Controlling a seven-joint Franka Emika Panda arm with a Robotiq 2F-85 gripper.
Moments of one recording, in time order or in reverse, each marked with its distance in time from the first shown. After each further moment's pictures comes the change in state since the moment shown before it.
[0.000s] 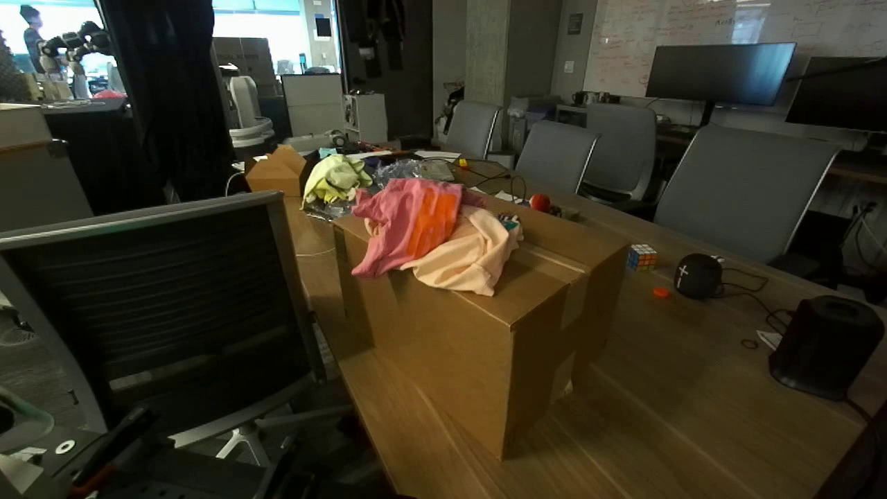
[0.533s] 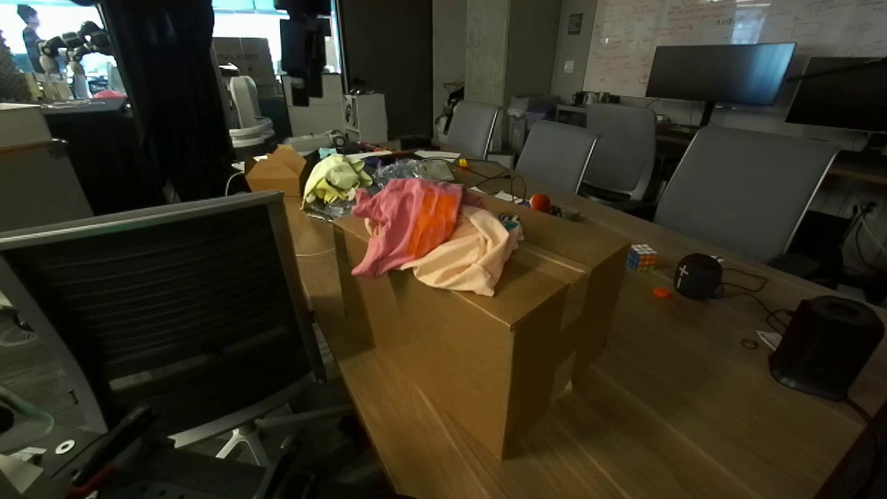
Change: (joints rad) arm 0.085 -0.057 0.065 -0.145 0.128 -0.018 -0.277
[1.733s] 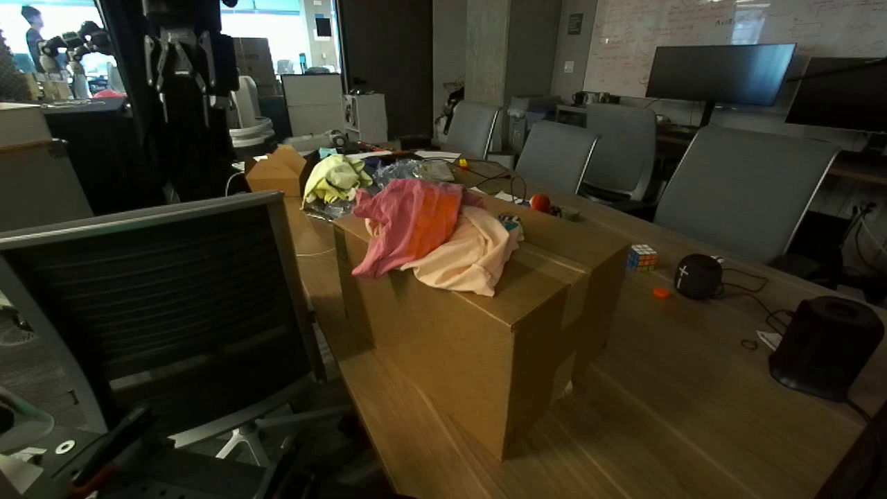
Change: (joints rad) arm 0.088 -0.225 0.106 -0.230 0.002 -0.176 -0.770
